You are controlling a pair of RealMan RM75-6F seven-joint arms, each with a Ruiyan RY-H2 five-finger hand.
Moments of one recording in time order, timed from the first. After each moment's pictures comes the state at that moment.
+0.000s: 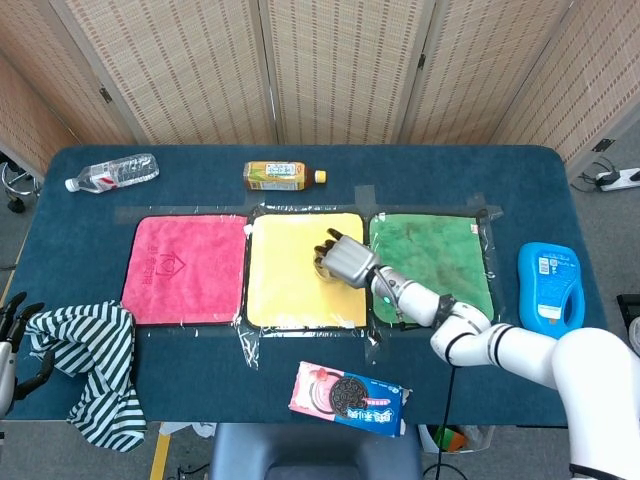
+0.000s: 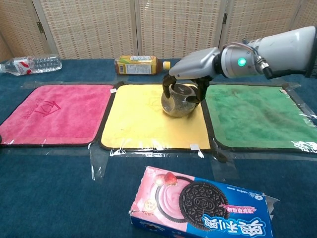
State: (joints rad) left arm -0.03 -1.02 -0.08 -1.87 1.42 1.56 0.16; right arm 1.14 -1.46 0.10 -1.22 -1.34 0.47 -0.19
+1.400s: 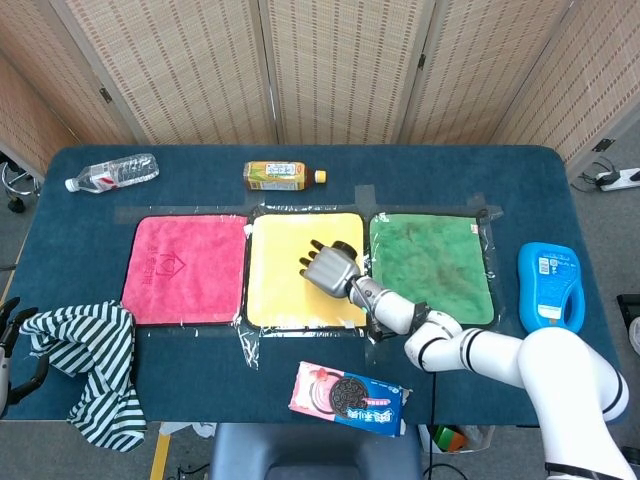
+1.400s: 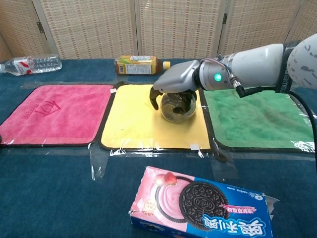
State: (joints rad) left arm -0.02 -1.03 -0.07 -1.83 1.41 1.56 0.11; right arm 1.22 -1.58 0.09 -1.18 -1.14 0.45 -0.41
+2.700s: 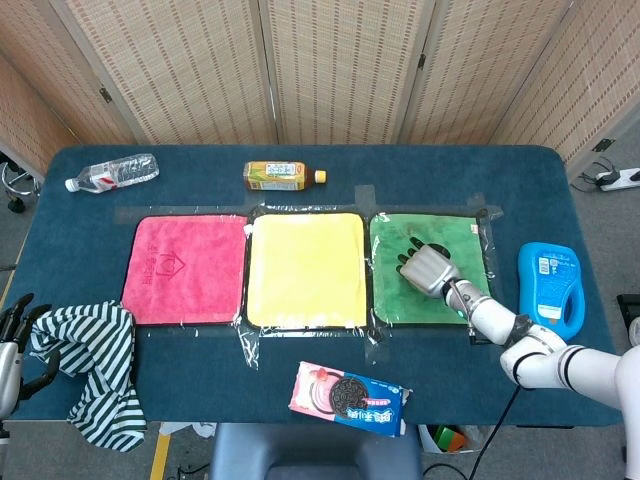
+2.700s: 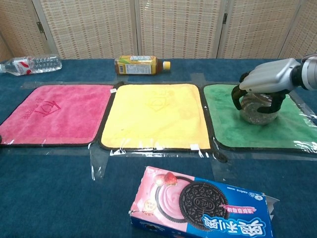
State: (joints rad) left arm -0.03 -1.04 -0.08 -1.84 1.43 1.55 0.13; right arm 1.00 -1.29 -0.11 -1.31 -1.23 0.58 -0.33
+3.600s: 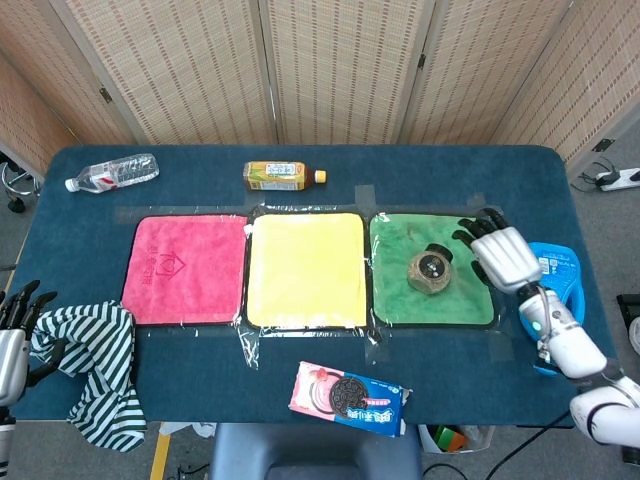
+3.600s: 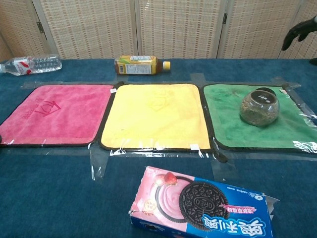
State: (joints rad) left arm -0.08 -1.04 -0.11 -1.84 1.42 1.52 0.18; right arm 0.67 -1.03 -0.02 -1.58 -1.26 1.08 -0.16
